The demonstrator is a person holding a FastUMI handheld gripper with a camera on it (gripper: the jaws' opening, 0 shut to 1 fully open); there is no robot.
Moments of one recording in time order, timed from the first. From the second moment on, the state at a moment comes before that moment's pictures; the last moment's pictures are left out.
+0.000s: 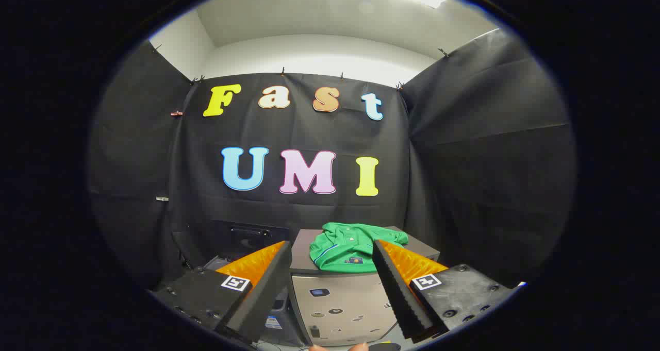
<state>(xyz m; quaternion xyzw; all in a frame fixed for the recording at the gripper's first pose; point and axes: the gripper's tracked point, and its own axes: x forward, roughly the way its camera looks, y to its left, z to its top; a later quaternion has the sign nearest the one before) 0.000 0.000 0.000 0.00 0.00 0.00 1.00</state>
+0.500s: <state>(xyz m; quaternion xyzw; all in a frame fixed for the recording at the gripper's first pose) -0.007 0.010 0.006 -0.01 -0.01 0.01 1.00</state>
